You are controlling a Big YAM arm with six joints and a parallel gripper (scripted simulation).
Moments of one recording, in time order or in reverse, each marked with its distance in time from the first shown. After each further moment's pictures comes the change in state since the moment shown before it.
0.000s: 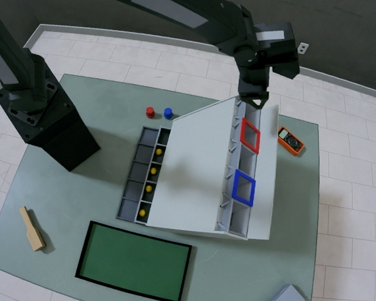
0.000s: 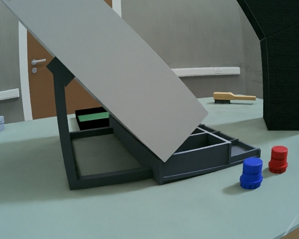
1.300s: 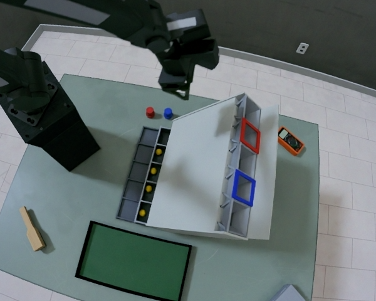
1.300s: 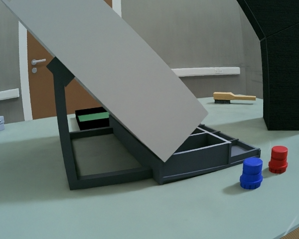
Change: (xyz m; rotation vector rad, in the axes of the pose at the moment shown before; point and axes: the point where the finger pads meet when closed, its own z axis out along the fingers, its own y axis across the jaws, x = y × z) arm 0.175 -0.012 -0.070 -0.016 0.103 0.001
